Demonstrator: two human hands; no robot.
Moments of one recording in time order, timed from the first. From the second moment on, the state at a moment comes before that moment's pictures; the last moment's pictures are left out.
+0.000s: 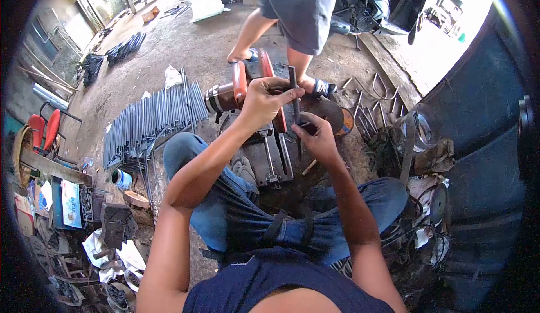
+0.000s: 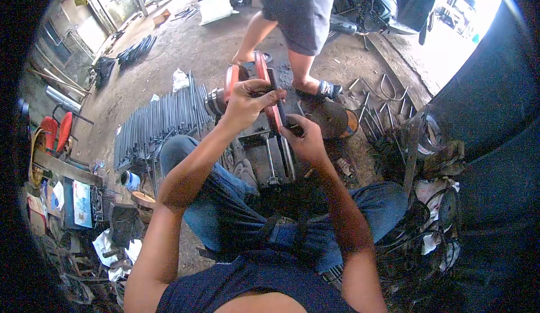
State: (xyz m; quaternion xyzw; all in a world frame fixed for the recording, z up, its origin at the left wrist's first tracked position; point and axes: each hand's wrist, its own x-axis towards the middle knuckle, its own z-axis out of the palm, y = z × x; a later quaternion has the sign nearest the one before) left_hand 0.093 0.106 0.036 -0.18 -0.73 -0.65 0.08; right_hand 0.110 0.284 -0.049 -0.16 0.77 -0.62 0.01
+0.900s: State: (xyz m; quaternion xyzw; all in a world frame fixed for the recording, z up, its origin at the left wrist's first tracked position) left_hand 0.090 0.107 0.030 -0.12 -0.61 -0.78 0.02; right_hand 0.117 0.276 -0.047 -0.21 0.72 -0.66 0.07
